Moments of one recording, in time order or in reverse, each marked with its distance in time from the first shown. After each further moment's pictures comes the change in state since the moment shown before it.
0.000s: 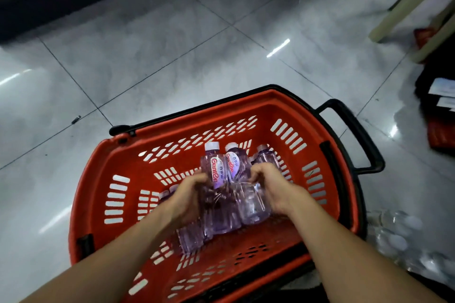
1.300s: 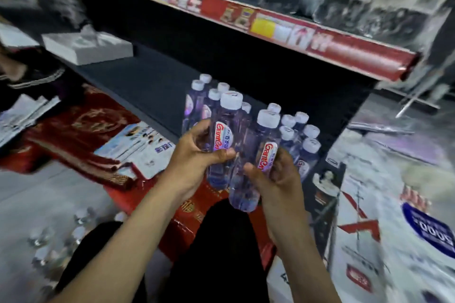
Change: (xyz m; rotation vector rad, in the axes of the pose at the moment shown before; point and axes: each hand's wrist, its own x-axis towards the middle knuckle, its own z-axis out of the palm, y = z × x) left_hand -0.393 -0.274 0.475 0.650 -1.603 0.137; right_hand -0.571 0.376 -0.043 0.698 1.913 -1.141
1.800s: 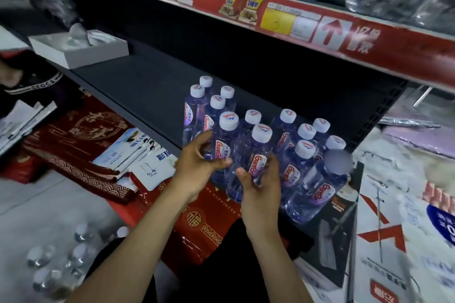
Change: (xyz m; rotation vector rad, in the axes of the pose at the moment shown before) left_hand 0.069 -0.048 -0.019 0.155 0.033 -0.122; right_hand 0.064 0.069 0.041 -0.109 0.177 0.025
